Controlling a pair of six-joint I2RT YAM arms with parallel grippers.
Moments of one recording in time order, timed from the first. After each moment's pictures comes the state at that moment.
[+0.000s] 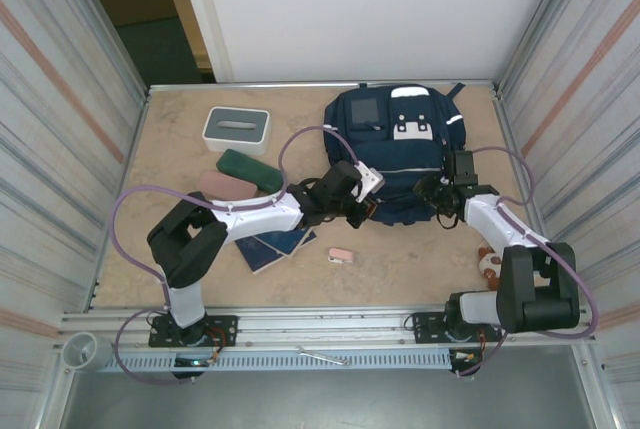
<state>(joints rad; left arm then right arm) -0.96 1.82 1.19 -0.07 0.09 -0.13 0.08 1.32 0.71 -0.35 -0.10 0.71</state>
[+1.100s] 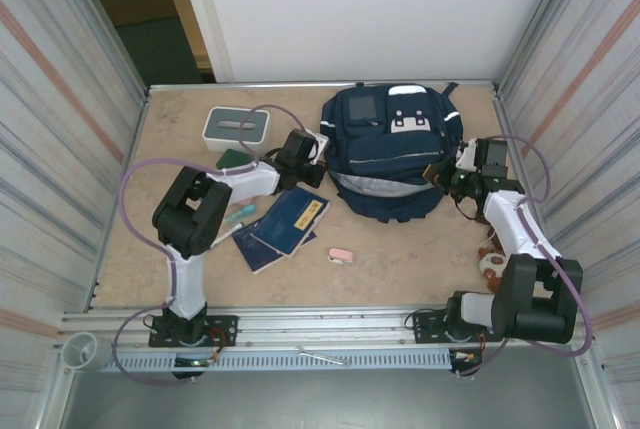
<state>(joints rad) -0.60 1.99 1.25 -0.06 -0.01 -0.10 -0.11 1.27 0.80 -0.37 -0.56 0.60</state>
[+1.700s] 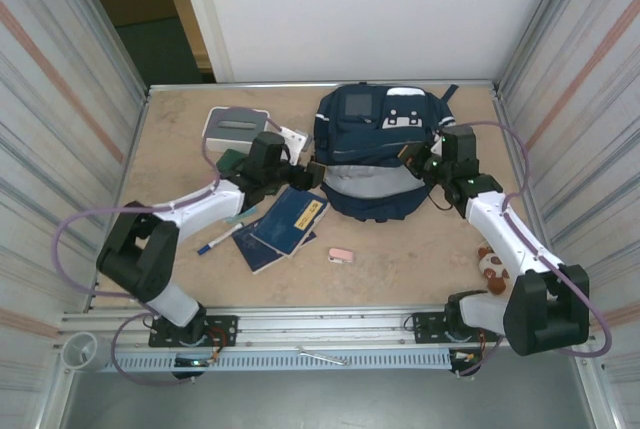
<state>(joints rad) -0.57 1.57 0.96 0.07 0.19 -0.11 0.19 1.22 0.86 -0.20 -0.28 0.88</state>
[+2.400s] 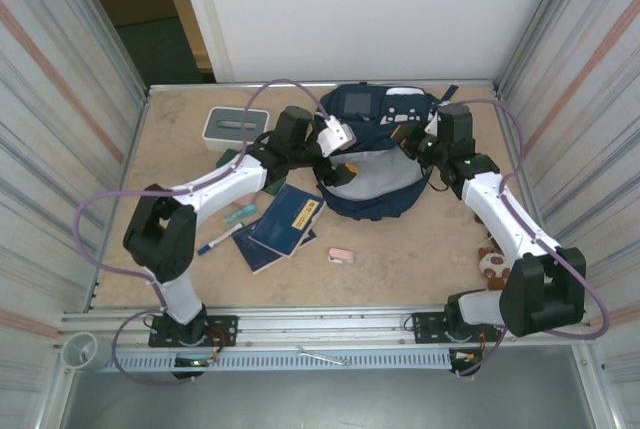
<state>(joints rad) -0.64 1.78 1.34 -0.14 0.43 0.43 0.21 1.32 1.03 -0.23 -0.32 0.87</state>
